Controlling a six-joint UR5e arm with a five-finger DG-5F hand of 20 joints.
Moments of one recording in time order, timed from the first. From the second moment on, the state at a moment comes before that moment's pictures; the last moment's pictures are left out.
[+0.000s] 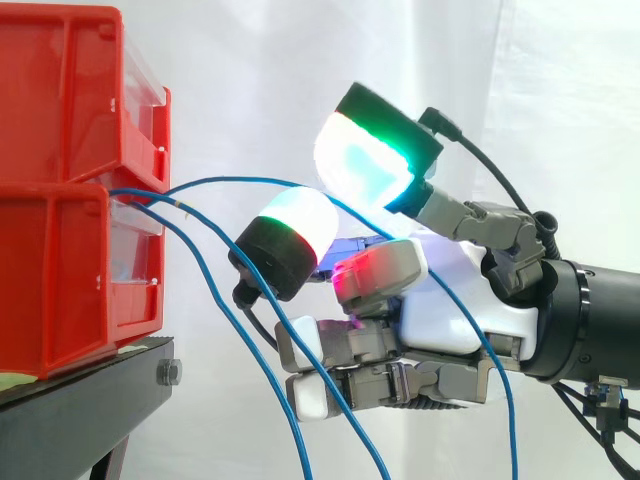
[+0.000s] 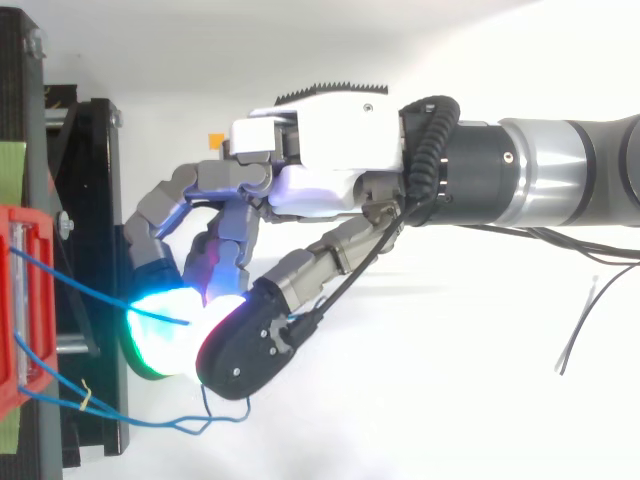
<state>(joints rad) 0.07 -2.39 -1.19 -2.53 -1.56 0.16</state>
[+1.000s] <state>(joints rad) 0.09 -2.39 -1.19 -2.55 -1.53 0.15</state>
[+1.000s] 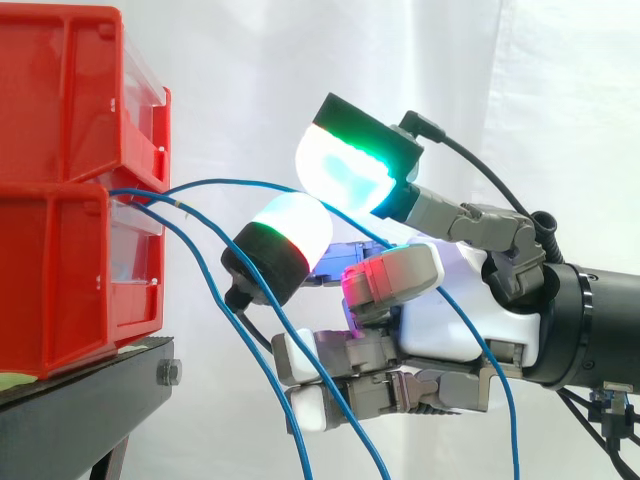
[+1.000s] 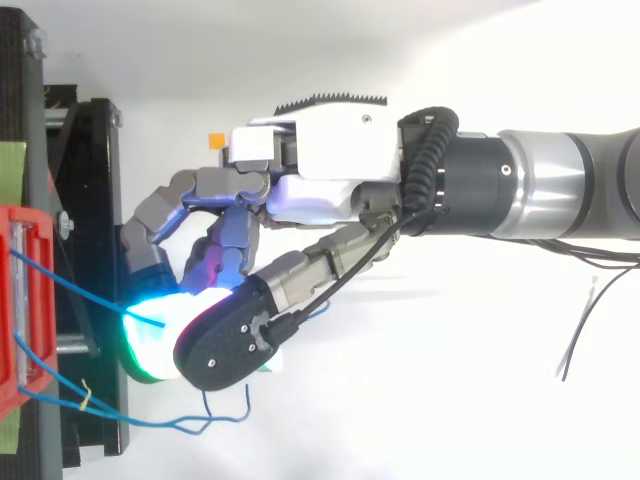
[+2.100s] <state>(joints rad) 0.10 -2.39 -1.19 -2.54 -1.48 0.12</state>
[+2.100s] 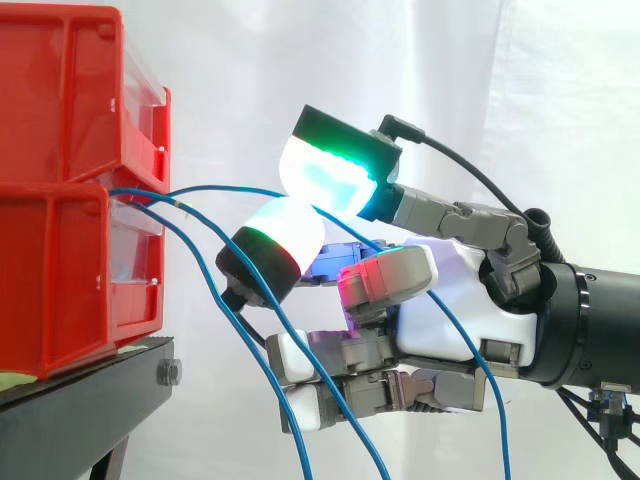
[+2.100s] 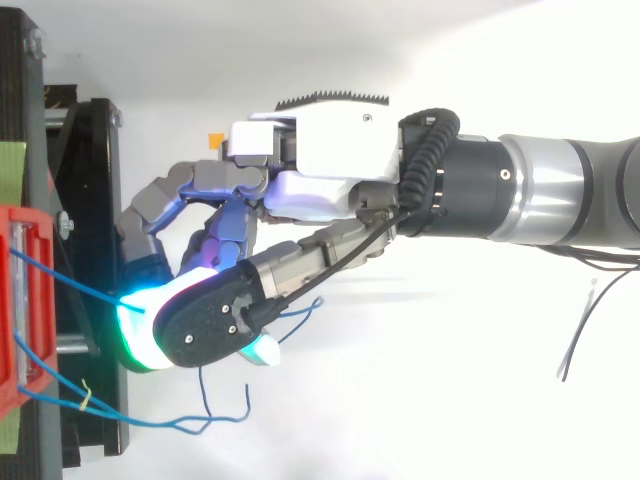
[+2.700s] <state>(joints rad) 0.10 -2.37 -1.19 -2.57 -1.49 0.04</state>
